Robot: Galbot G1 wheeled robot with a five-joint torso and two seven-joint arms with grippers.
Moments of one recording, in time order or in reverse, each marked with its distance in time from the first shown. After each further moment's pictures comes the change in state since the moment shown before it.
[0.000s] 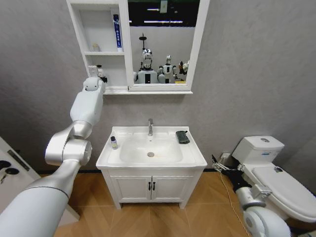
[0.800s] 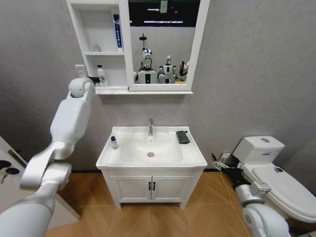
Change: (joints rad) left arm 0.401 0.370 0.101 -0.894 -0.498 0.259 -0.257; right arm 0.064 -0.035 -0.010 -0.010 0.008 -0.057 0.038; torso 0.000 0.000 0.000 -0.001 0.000
